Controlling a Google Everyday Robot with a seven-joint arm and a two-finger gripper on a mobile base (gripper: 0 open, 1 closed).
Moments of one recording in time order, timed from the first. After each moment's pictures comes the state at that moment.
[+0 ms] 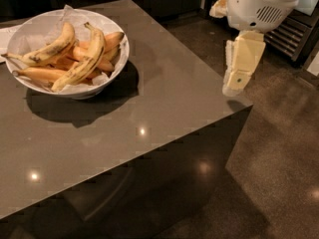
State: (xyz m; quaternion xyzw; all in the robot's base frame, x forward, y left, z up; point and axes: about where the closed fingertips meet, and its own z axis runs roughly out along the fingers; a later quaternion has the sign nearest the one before) arm 0.499 -0.132 0.997 -0.69 0.70 -0.02 0.19
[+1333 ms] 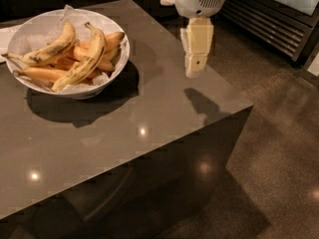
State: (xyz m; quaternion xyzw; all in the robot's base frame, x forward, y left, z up) arm 0.550 -0.053 1.001 -0.77 0.60 -0.05 0.19
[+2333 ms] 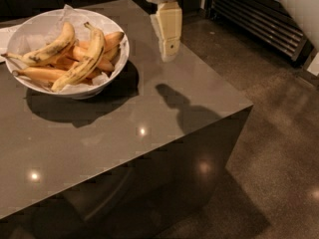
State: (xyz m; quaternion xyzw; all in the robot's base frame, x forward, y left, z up) arm 0.578 0.008 1.019 -0.83 0.51 -0.09 0.21
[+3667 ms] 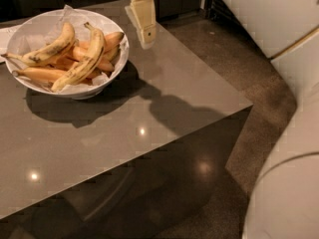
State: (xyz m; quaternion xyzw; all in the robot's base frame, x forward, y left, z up) arm 0.616 0.059 1.024 -0.87 0.44 -0.12 0.20
